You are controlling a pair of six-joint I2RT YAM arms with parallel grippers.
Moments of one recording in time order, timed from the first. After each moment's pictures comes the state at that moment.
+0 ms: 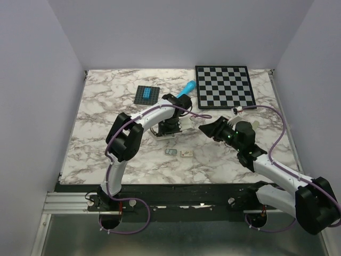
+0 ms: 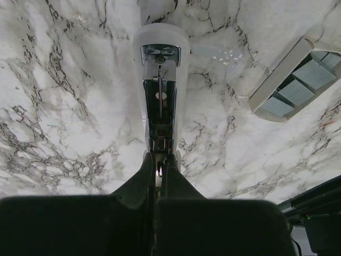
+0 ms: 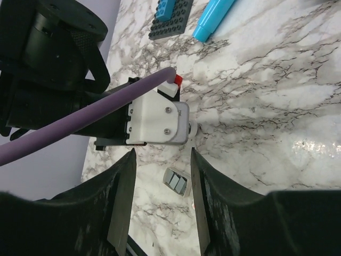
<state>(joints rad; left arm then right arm) -0.71 2.10 1.73 -1.20 -0.08 0.67 0.45 1.04 0.41 0.41 -0.18 0.84</state>
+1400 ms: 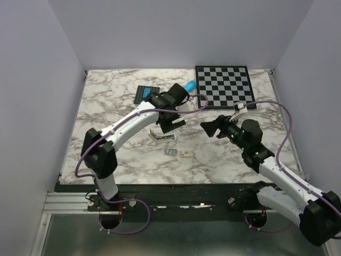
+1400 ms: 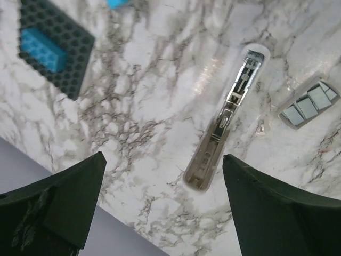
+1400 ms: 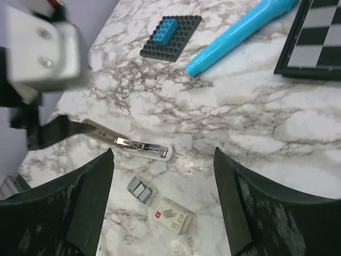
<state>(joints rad) -0.74 1.83 1.65 -1.04 -0.20 0.52 0.45 0.92 0.46 0.29 -0.16 0.53</state>
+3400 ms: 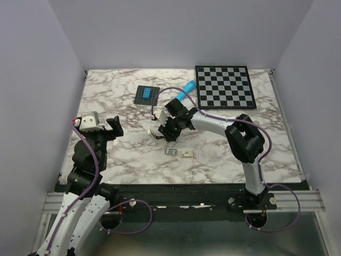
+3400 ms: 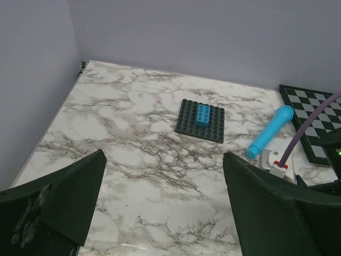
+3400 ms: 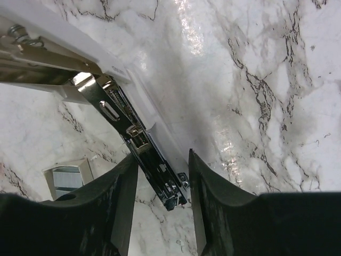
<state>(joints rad) -0.36 0.39 0.64 -0.20 -0.43 -0.15 0.78 2.07 1.48 -0.41 -0.32 -0.42</state>
